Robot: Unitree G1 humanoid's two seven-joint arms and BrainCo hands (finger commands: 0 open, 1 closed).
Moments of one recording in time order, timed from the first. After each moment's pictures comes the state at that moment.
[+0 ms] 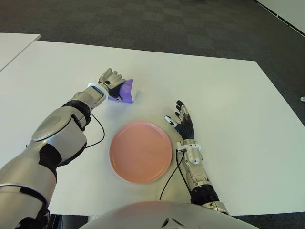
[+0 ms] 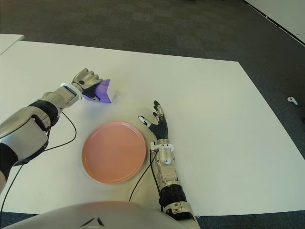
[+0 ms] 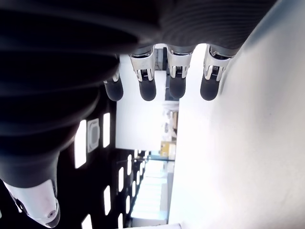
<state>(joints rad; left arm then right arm) -0.99 0.36 -0.93 1.39 1.04 -0.21 0.48 0.00 0.03 0.06 0.40 -0.10 -0.42 -0.09</state>
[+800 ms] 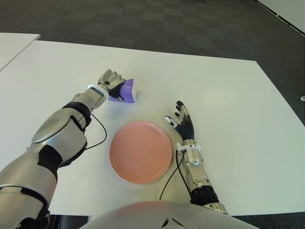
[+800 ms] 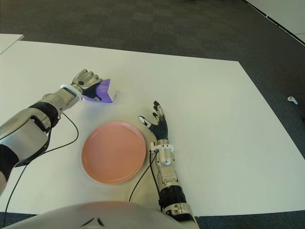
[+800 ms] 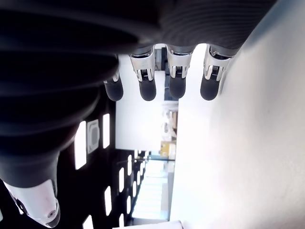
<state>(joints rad) -0.97 0.36 -0.88 1.38 1.02 -0.23 0.50 0.01 0.03 0.06 0.39 -0.09 -0.42 -0.08</state>
